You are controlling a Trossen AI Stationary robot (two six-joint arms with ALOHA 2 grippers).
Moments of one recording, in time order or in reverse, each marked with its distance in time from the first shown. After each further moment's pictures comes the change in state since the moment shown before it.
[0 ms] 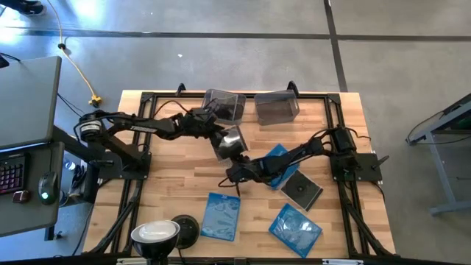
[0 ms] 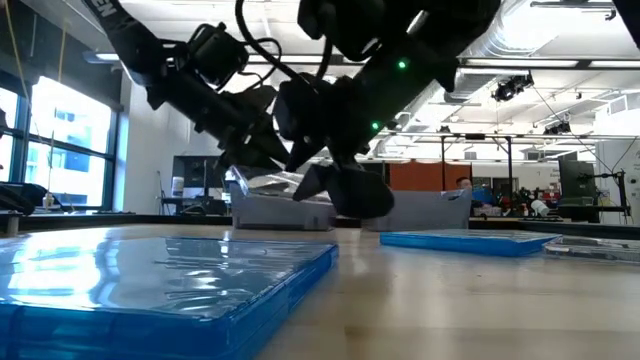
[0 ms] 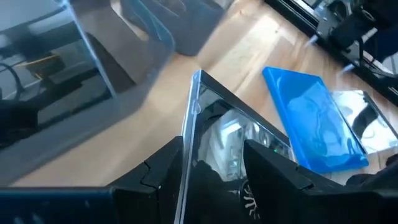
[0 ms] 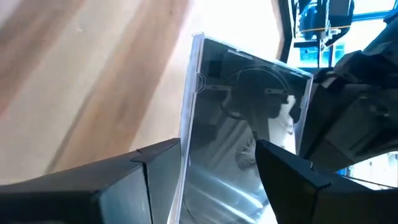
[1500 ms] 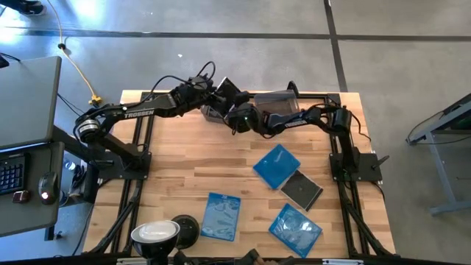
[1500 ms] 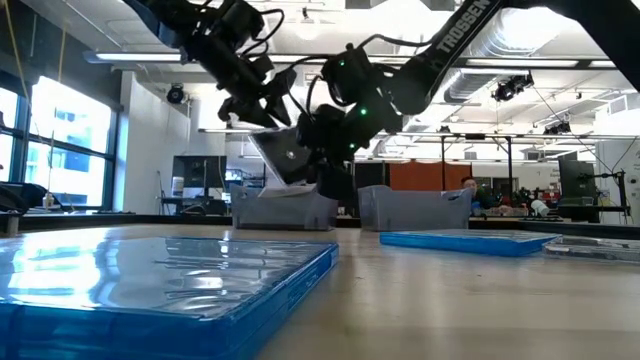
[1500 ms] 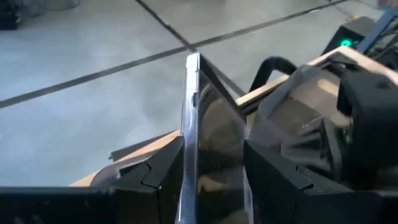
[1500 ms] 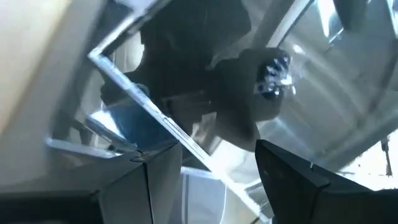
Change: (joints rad) left arm 0.182 -0.016 0.354 -0.315 -0.374 0.135; right arm -0.455 -0.002 0.002 0.327 -0.249 -0.138
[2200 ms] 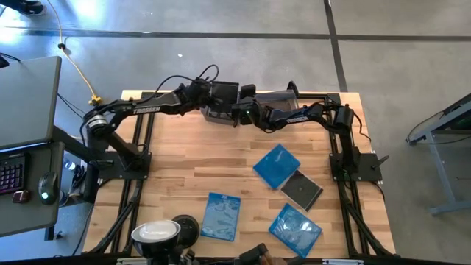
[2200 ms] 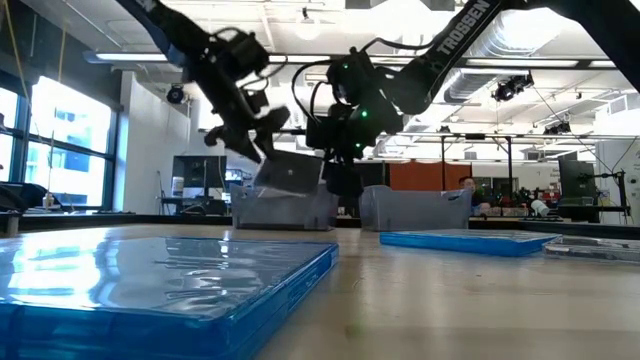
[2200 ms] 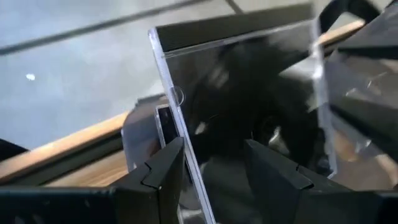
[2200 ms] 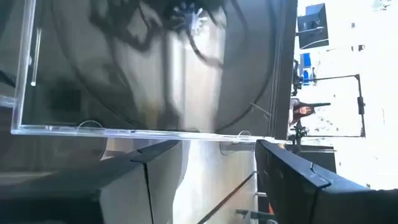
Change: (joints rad) left arm 0.083 0.098 -0.002 -0.108 0.004 -0.064; right arm -0.038 -0.008 0.004 -0.023 0.109 -0.001
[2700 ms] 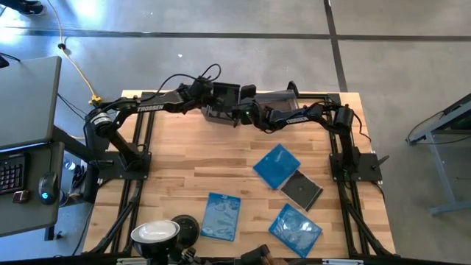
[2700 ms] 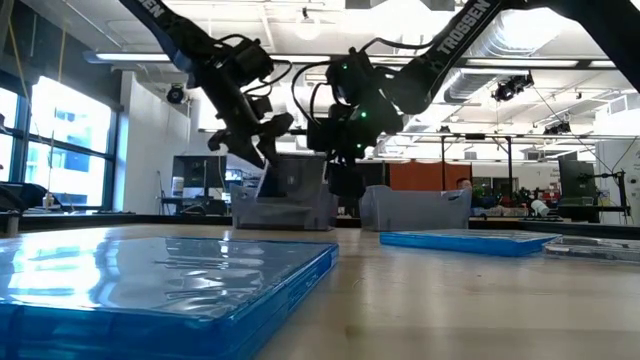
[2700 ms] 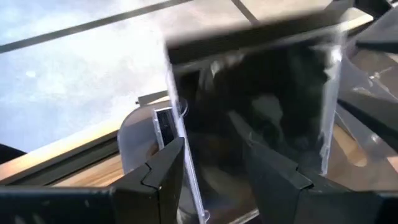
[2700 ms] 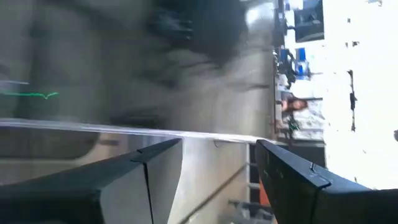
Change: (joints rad) left arm 0.015 0.041 0.035 -0.012 -0.002 0.010; right arm 0.005 0.001 0.000 -0.012 0.054 -0.022
